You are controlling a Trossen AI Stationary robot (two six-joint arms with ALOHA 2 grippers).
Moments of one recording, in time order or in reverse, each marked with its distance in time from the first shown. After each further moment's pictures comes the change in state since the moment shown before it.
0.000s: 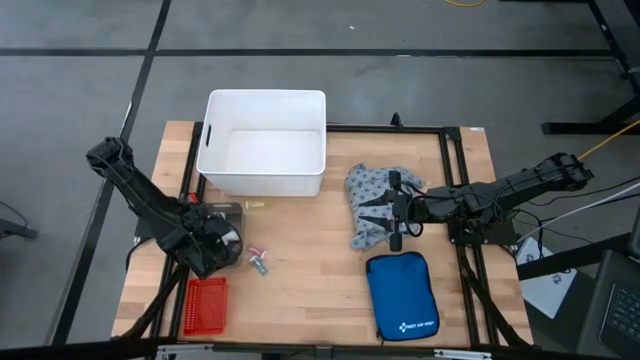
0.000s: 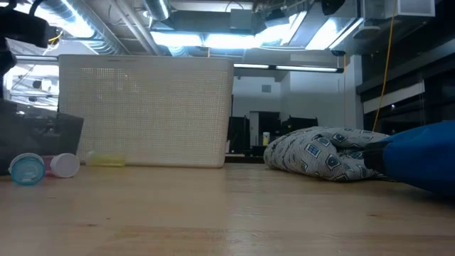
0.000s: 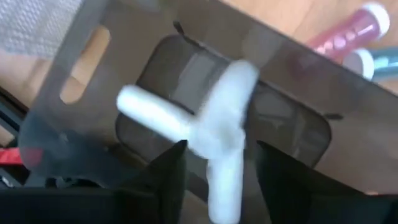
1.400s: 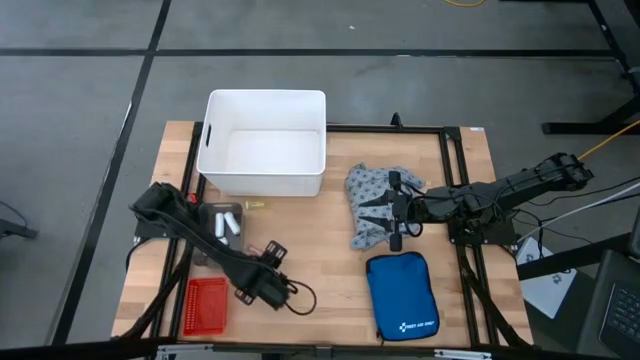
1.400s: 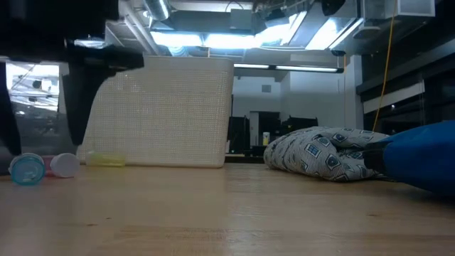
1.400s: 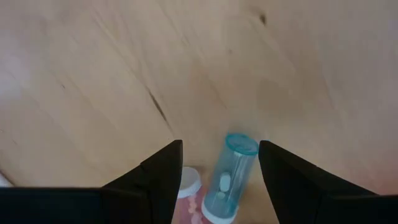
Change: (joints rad) left arm 0.199 0.707 0.542 0.208 0.119 1.372; right arm 0.000 0.000 0.000 -0.008 -0.001 0.001
